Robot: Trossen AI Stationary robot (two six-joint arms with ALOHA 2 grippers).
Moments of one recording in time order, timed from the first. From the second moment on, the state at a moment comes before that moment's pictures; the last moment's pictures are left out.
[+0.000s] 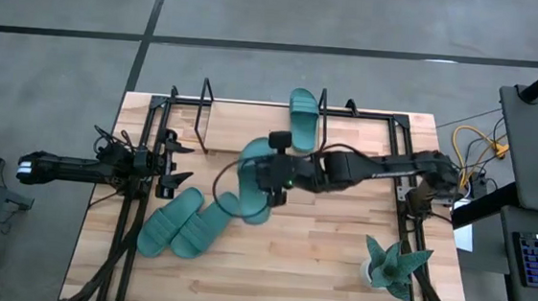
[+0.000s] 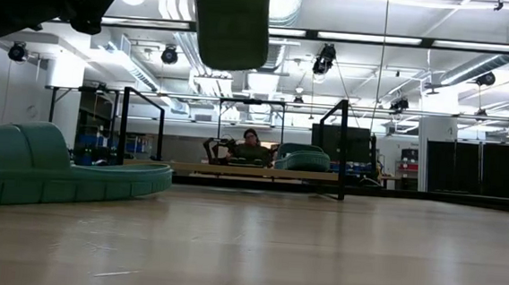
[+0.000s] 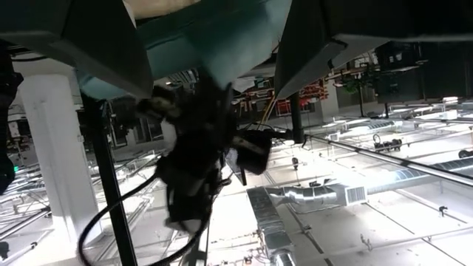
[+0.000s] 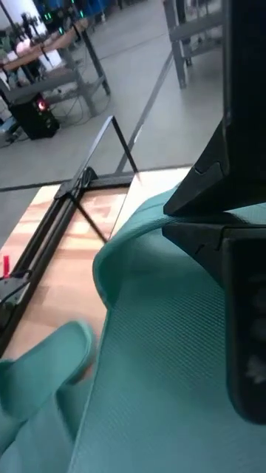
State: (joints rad) left arm 0.07 0.31 0.03 0.70 0.06 0.17; right arm 0.13 1.81 1.80 -0.66 0.50 -0.41
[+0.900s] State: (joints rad) left arm 0.07 0.32 0.03 0.70 0.06 0.17; right arm -0.44 1.81 1.60 -0.31 0.08 -0.66
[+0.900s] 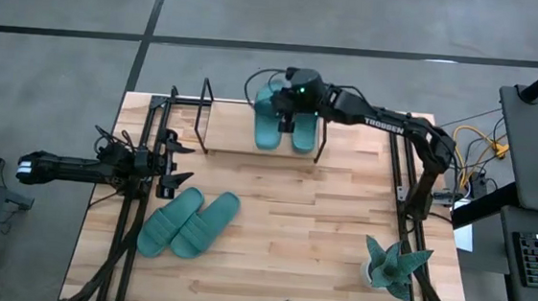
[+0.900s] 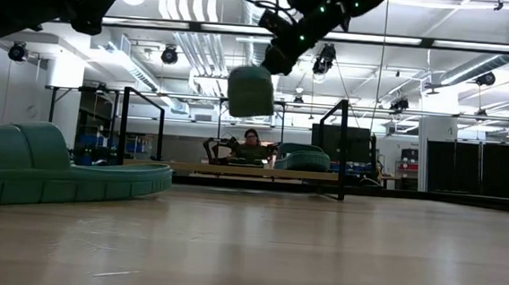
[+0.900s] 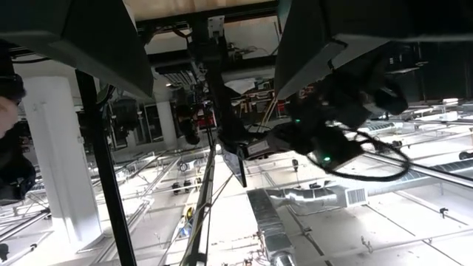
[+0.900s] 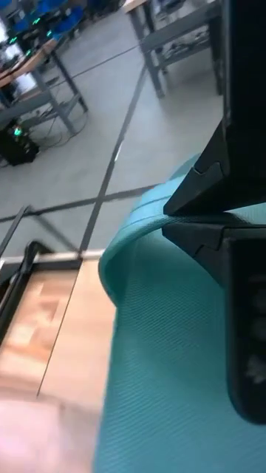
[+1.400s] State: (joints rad) left arm 0.07 0.32 0.03 0.70 0.06 0.17; right arm -0.54 1.91 1.60 -0.22 -0.01 -0.67
